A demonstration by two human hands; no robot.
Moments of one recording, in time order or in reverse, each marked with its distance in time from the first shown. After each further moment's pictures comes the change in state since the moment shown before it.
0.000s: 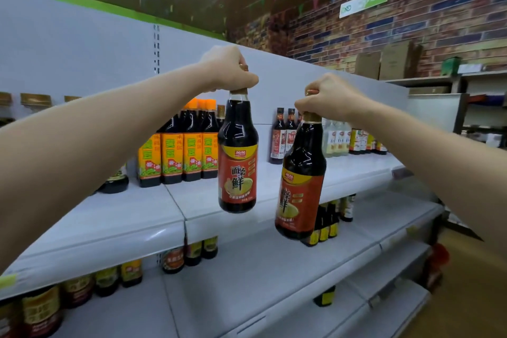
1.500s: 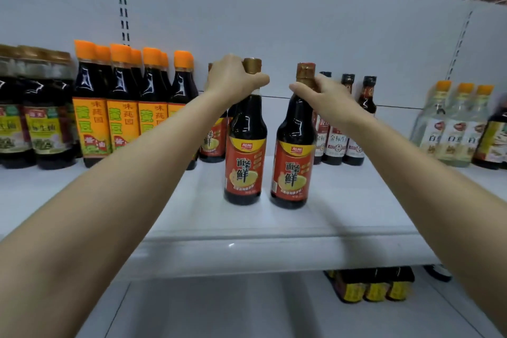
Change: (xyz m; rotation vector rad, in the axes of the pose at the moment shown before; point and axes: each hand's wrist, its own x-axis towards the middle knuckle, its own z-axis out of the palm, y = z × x) left_hand 0.204 -0.025 0.267 -0.100 0.338 -0.446; right_hand 0.215 0.235 0.197 0.634 -0.209 -0.228
